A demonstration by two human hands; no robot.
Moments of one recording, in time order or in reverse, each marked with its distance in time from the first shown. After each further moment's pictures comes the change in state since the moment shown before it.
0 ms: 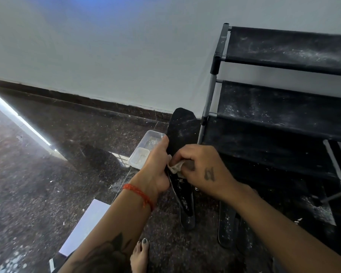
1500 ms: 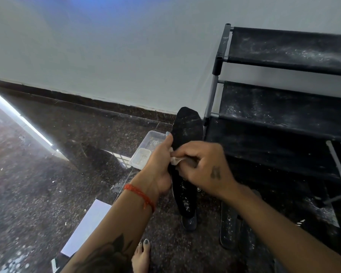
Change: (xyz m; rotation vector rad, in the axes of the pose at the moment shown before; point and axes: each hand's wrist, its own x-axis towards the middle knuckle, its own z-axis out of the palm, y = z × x) left_hand 0.002 0.002 0.001 0.032 -0.080 0.046; right_hand 0.005 -0.006 0.001 0.117 0.227 0.016
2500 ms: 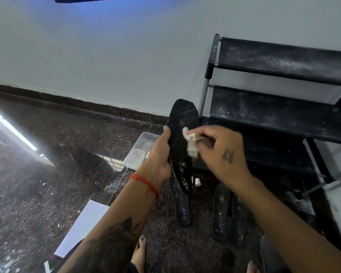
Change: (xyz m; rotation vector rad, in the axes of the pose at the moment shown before) left_hand -0.015 0.001 0.006 -0.037 -0.002 0.054; right_hand -0.009 -0.033 -0.029 -0.171 0.169 0.167
